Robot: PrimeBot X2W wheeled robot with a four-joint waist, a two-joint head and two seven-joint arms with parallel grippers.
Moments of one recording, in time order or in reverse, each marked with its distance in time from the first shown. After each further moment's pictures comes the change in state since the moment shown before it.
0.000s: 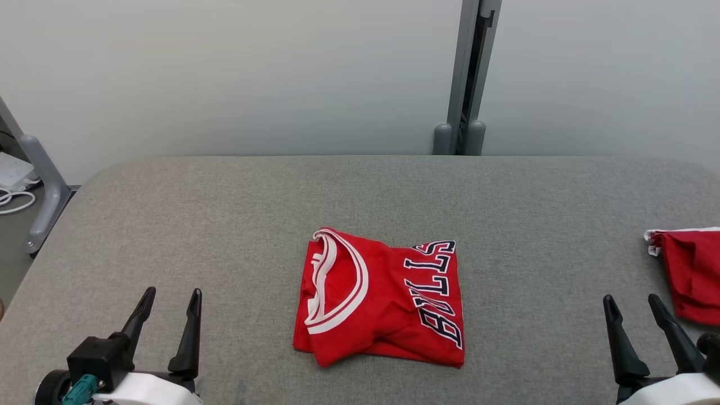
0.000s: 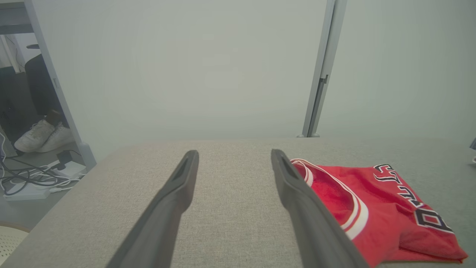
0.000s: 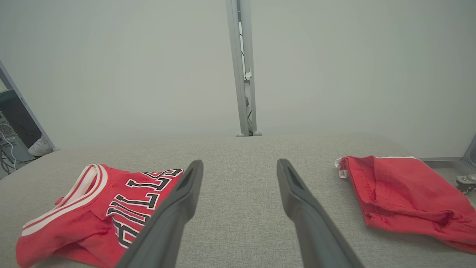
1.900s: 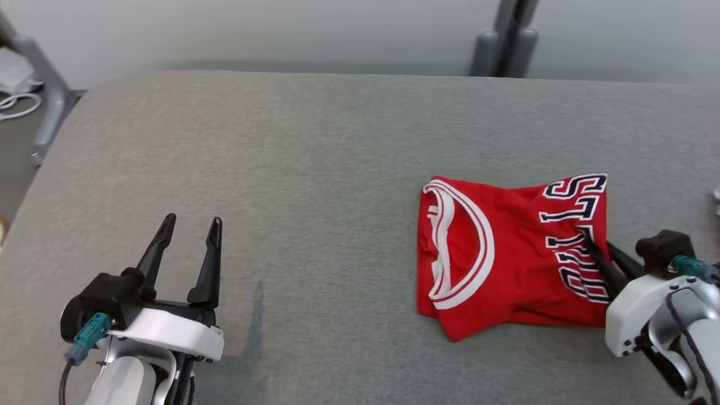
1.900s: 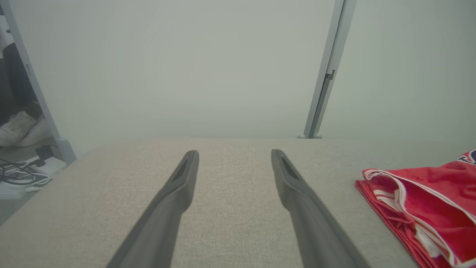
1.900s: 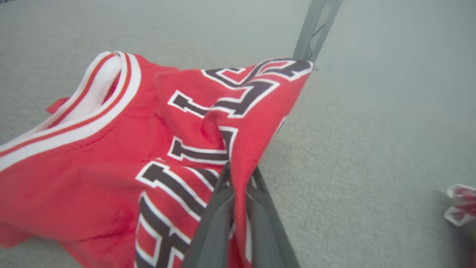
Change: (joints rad) left arm -0.243 -0.051 -0.047 0.154 -0.017 -0.070 -0.115; right arm -0.486 -0.326 0.464 0.506 0.098 0.001 -0.002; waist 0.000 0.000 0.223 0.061
